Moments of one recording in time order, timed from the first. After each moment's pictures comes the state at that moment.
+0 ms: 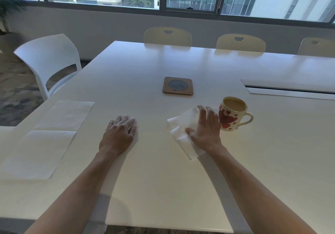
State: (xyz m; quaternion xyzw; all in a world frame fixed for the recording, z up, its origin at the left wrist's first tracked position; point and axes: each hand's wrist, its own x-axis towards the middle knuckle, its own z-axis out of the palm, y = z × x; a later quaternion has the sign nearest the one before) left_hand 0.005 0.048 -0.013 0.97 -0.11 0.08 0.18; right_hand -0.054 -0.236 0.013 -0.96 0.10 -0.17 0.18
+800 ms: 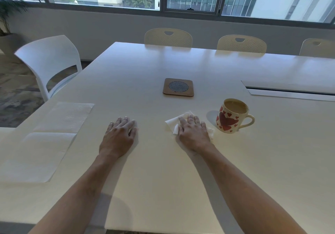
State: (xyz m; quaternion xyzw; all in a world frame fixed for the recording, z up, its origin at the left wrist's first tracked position) left_hand 0.004 0.047 -0.014 0.98 -0.10 0.08 0.18; right_hand -0.027 -0.213 0.003 -0.99 0.07 0.04 0.13
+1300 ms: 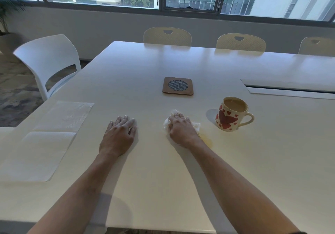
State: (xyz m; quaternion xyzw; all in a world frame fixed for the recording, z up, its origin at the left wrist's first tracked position) left_hand 0.004 0.046 -0.014 0.98 -0.10 0.07 0.18; right_hand -0.014 -0.182 0.008 -0.98 0.00 0.04 0.18
